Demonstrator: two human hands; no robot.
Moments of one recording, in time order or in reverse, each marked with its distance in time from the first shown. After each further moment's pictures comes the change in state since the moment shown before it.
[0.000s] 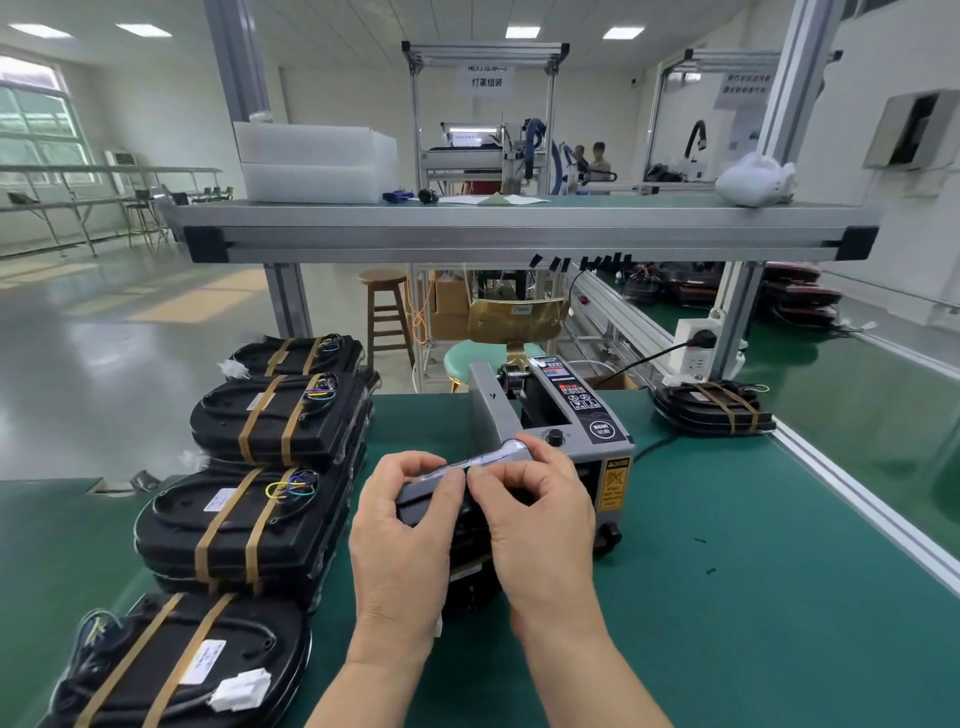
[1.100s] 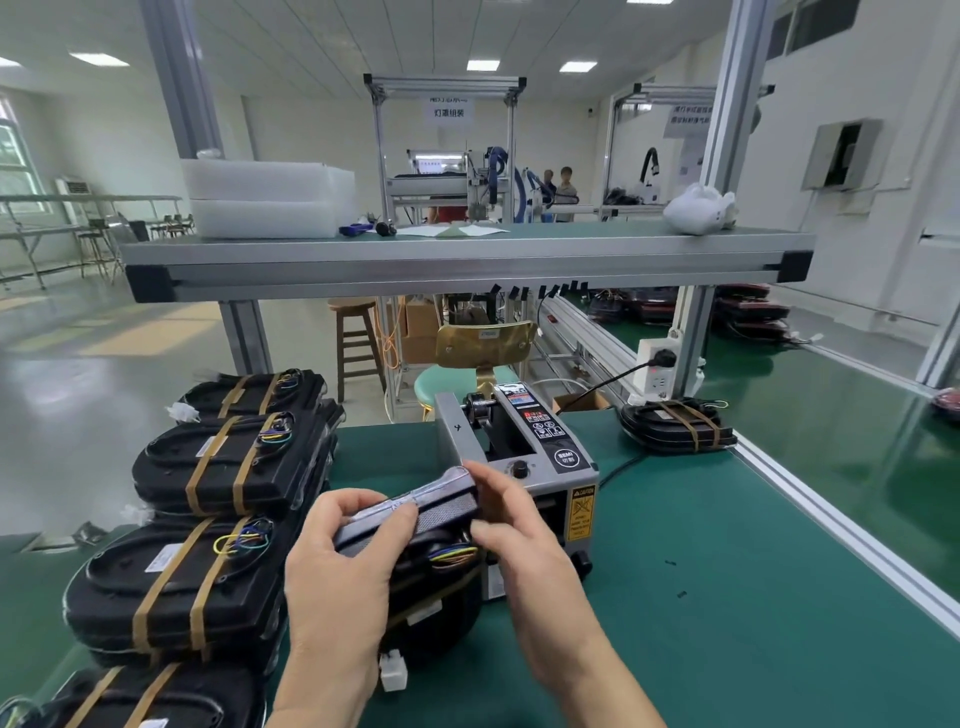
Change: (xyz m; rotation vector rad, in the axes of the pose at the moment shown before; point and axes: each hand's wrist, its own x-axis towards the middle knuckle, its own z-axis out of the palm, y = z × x) left_hand 0.020 -0.007 -0.005 -0.074 0.012 -0.073; right_hand 0.022 0.024 -0.031 0.315 -0.438 0.113
